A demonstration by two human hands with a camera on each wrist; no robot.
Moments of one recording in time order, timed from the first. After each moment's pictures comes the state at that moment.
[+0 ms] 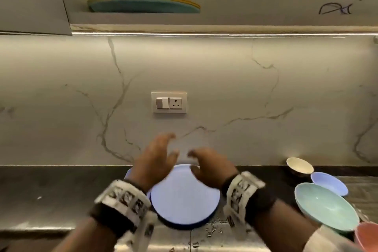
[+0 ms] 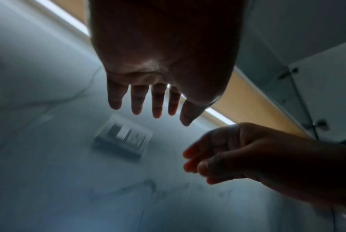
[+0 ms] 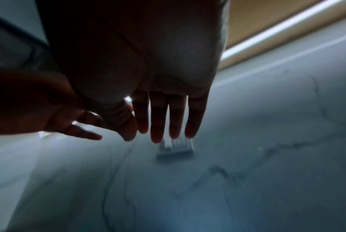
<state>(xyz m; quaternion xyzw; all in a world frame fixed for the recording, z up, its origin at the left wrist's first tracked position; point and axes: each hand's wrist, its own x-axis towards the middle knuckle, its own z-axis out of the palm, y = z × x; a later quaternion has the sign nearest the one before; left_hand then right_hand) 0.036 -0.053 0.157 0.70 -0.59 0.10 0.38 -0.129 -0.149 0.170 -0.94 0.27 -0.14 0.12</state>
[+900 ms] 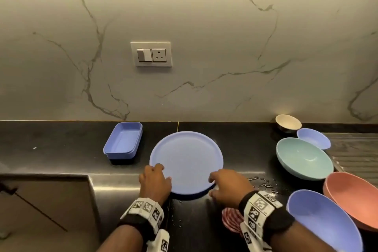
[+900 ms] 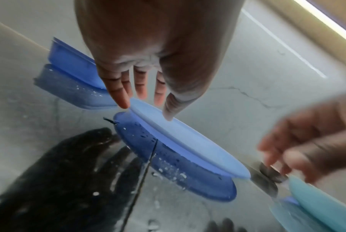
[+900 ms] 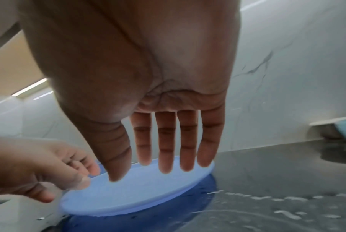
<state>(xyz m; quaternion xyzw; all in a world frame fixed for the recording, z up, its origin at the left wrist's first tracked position) -0.067 -0.033 -0.024 0.91 -0.33 -0.16 0.20 -0.267 -0.145 0.031 -0.92 0.35 0.06 0.16</state>
